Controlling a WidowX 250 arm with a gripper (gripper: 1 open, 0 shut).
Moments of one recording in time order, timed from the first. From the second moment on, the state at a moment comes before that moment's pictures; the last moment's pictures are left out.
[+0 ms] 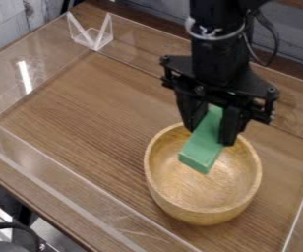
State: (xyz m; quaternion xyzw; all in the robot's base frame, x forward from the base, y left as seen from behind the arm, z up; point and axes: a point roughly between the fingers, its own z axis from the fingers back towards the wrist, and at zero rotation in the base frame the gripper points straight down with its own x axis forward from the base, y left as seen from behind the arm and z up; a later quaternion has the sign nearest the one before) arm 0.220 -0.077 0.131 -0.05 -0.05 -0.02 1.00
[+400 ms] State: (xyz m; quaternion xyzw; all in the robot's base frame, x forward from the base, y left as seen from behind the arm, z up) arm 0.219 -0.083 0.112 -0.05 -0.05 -0.02 1.00
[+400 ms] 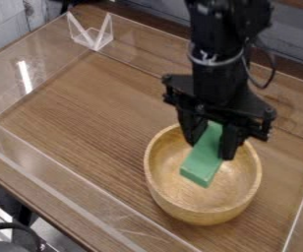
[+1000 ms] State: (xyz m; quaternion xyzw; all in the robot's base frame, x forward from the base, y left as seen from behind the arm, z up) arm 0.222 -0.088 0.092 -0.04 -0.05 -0.03 1.00
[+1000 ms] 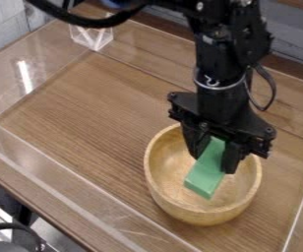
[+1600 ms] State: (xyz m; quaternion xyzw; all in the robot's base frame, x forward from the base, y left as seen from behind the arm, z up) arm 0.226 -0.081 0.088 -0.04 -0.05 -0.03 1.00
